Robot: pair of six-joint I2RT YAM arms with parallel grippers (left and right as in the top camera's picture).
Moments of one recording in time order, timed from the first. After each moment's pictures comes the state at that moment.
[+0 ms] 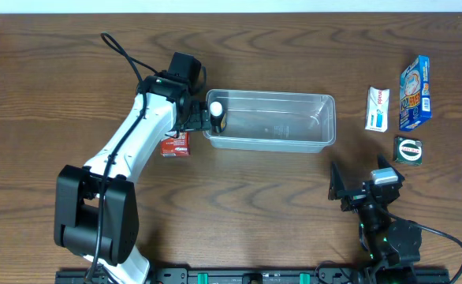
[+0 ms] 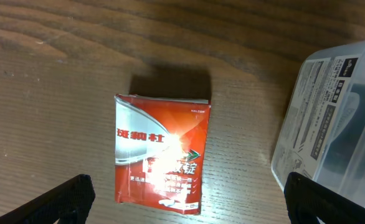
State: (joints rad) left arm -0.29 1.80 1.35 -0.91 -0.14 -0.38; right arm 0.12 0.01 0.01 -0.07 -0.05 -0.01
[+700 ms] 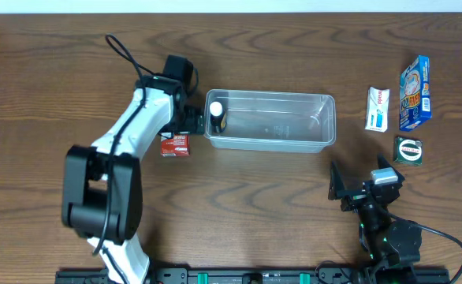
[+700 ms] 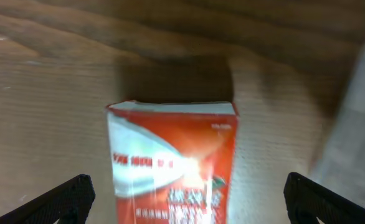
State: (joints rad) left arm -0.23 1.91 1.35 -0.90 -0.09 -0.28; right arm 0.12 0.01 0.01 -0.07 -0.05 -0.01
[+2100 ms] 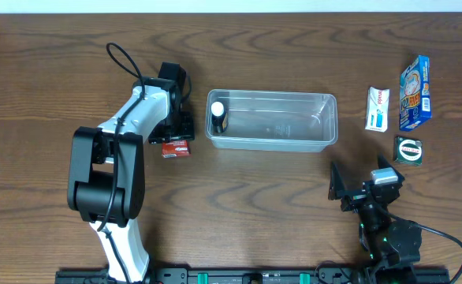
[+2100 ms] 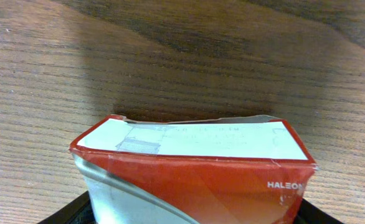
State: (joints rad) left arm -0.18 2.02 1.35 -0.89 -0.03 -0.27; right arm 0.12 0.01 0.01 -0.07 -0.05 -0.01
